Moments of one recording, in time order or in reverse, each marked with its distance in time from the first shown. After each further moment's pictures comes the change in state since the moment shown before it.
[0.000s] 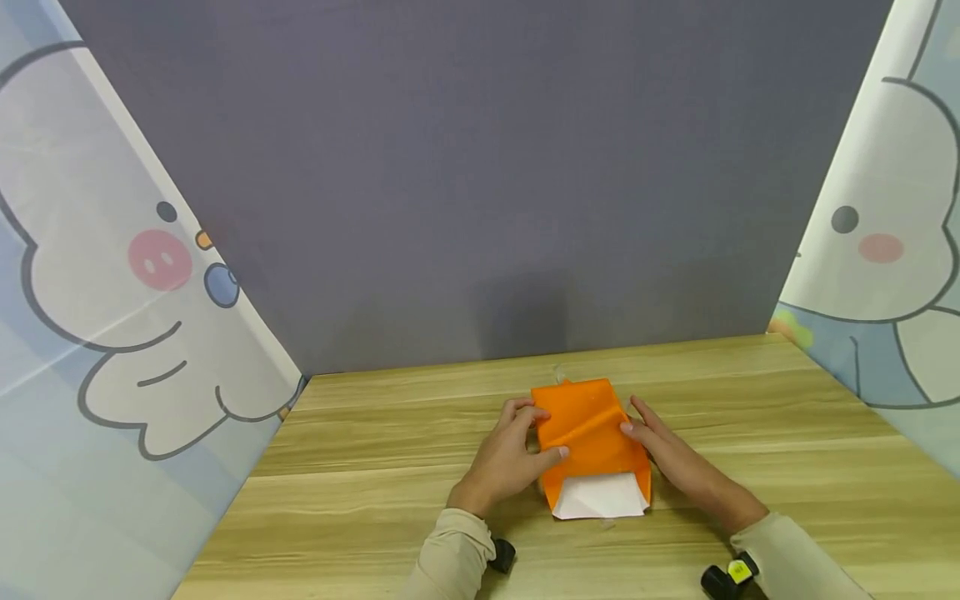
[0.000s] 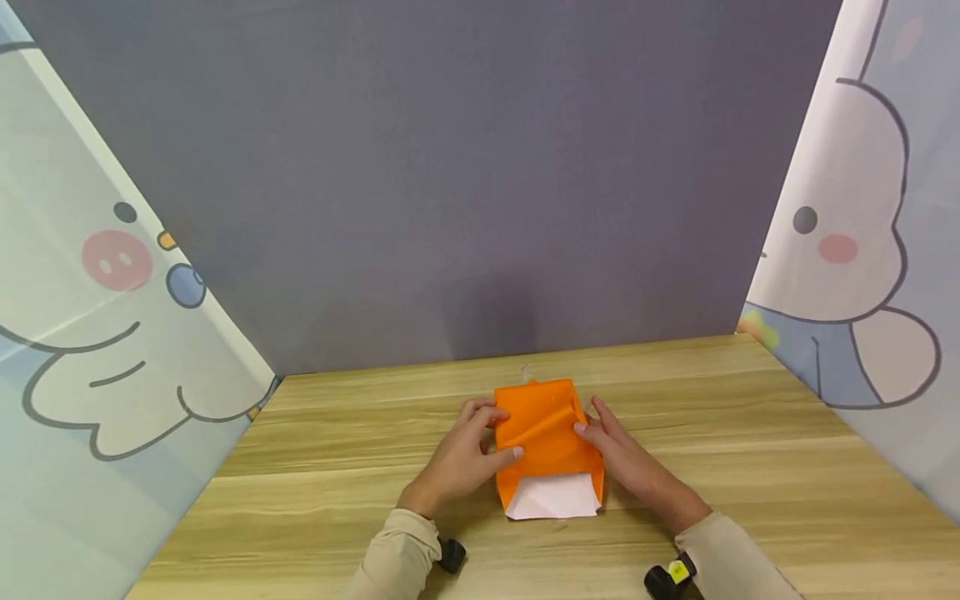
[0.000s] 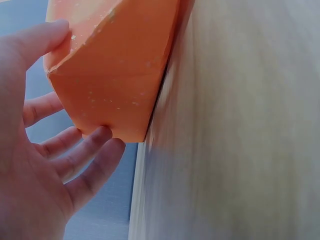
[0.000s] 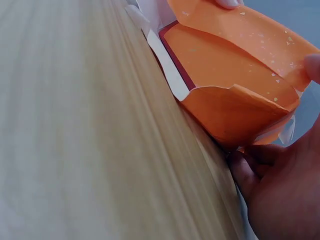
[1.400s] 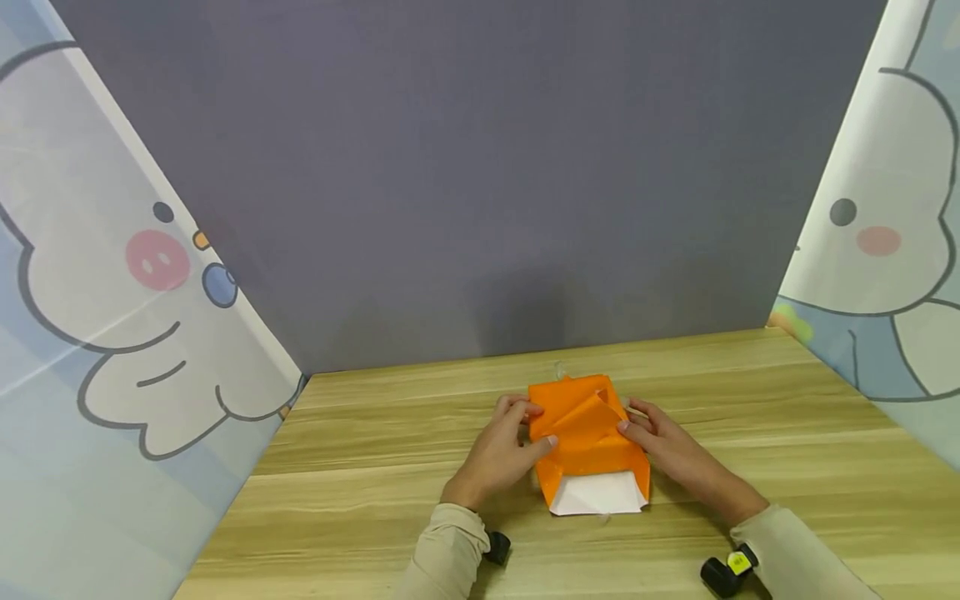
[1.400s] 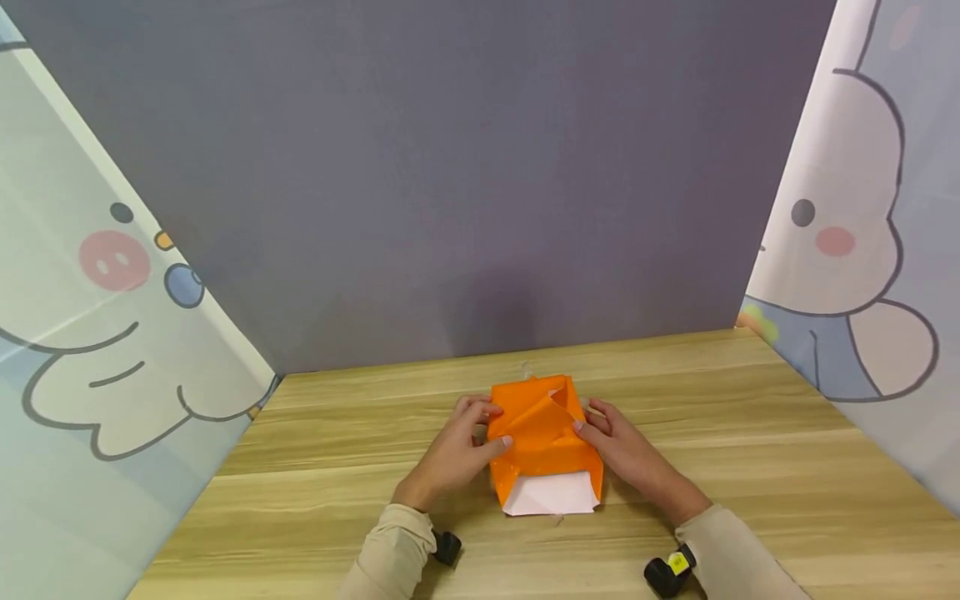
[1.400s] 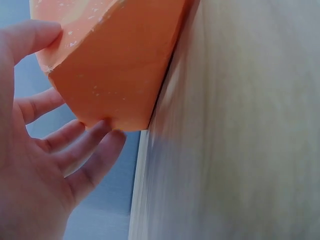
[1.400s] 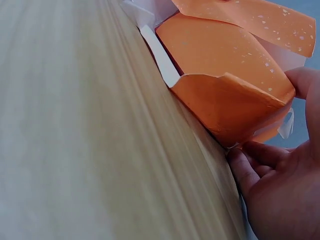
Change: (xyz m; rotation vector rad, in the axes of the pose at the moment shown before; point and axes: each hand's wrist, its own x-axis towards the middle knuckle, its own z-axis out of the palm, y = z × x) left_hand -0.002 -0.001 -0.007 -0.086 -0.010 -0.006; right_hand 0.007 0.010 -0.005 0.023 0.040 -0.008
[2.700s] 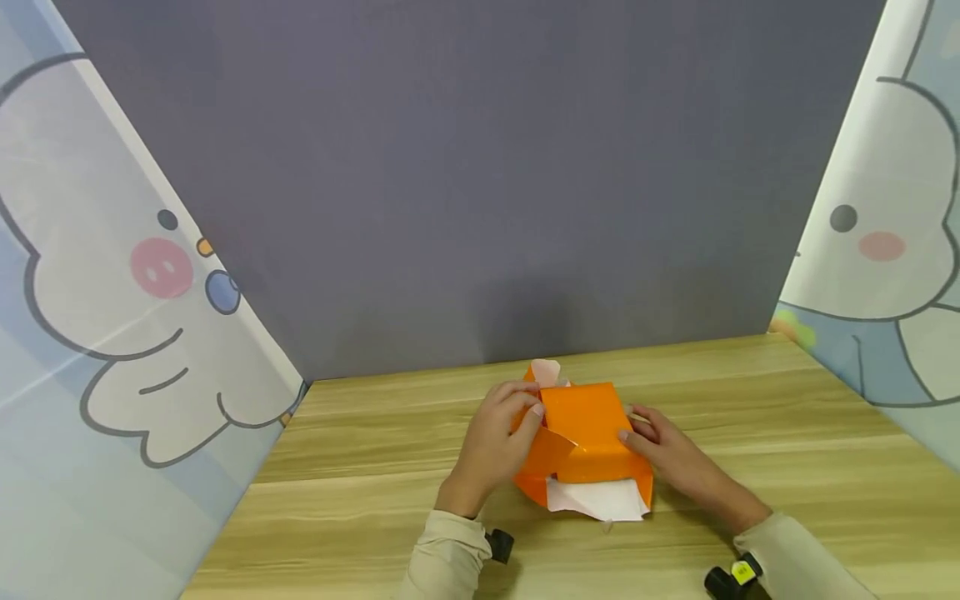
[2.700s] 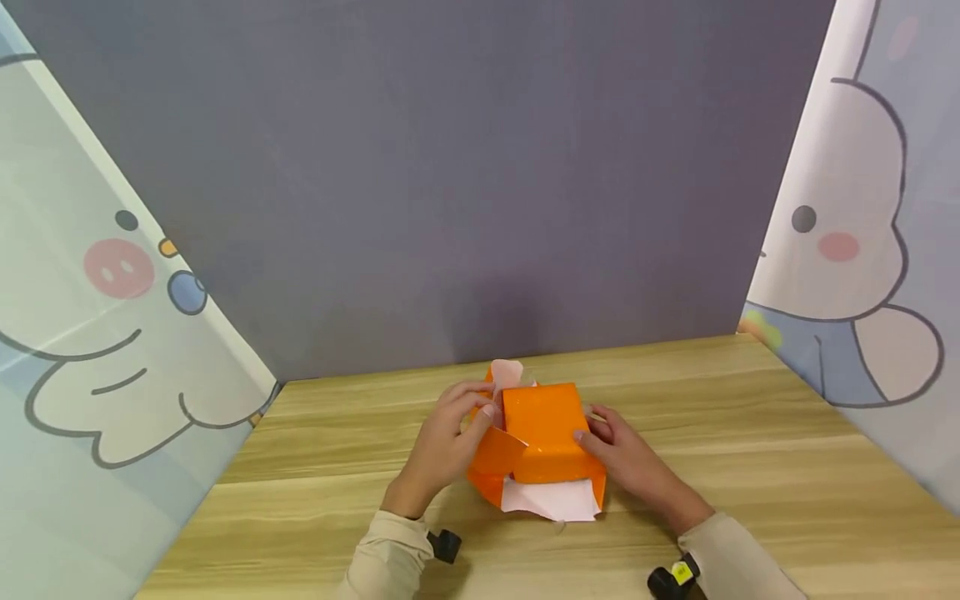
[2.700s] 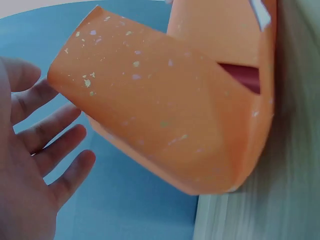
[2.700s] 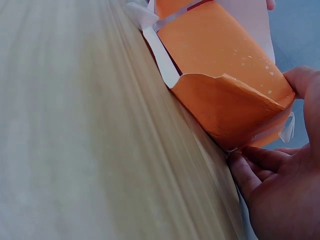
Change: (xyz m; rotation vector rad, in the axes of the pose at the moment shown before) left_hand 0.001 0.035 -0.026 0.095 0.280 0.324; right_hand -0.002 -0.004 0.003 -0.078 0.043 -0.061
